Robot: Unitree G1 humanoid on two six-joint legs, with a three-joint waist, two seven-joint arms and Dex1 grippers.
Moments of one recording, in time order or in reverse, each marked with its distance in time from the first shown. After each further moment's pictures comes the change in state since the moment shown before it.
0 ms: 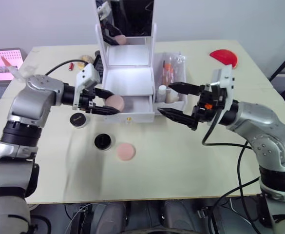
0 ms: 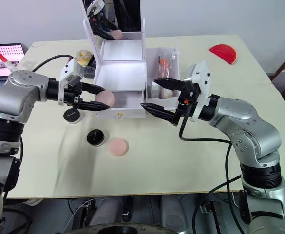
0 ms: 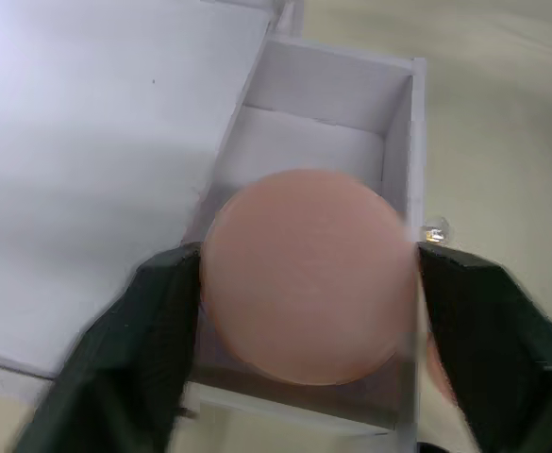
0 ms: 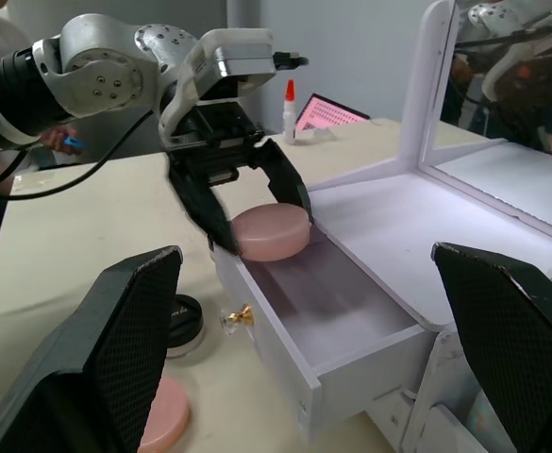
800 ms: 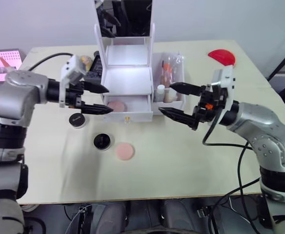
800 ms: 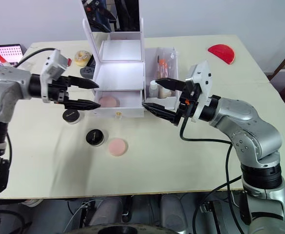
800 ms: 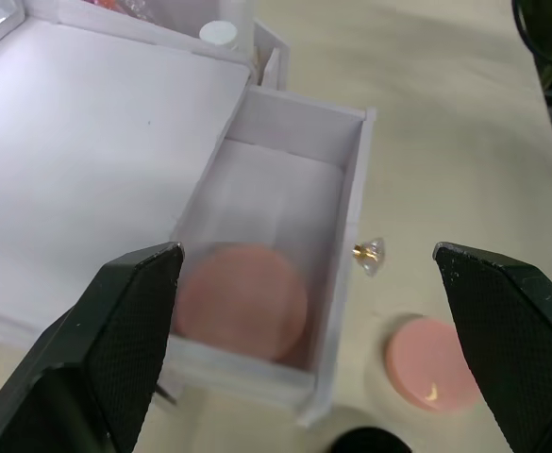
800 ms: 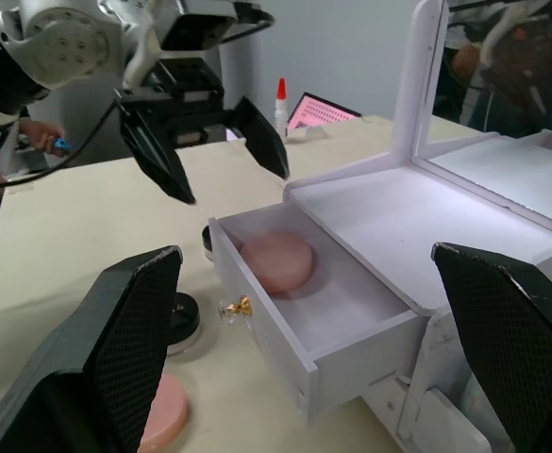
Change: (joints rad) left arm 0.073 0.127 0.152 -0.147 -0.128 0.163 -0.037; right arm 0.011 -0.009 -0.010 0.002 0.007 0.003 0.003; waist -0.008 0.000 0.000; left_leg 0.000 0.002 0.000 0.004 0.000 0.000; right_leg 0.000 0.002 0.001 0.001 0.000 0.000
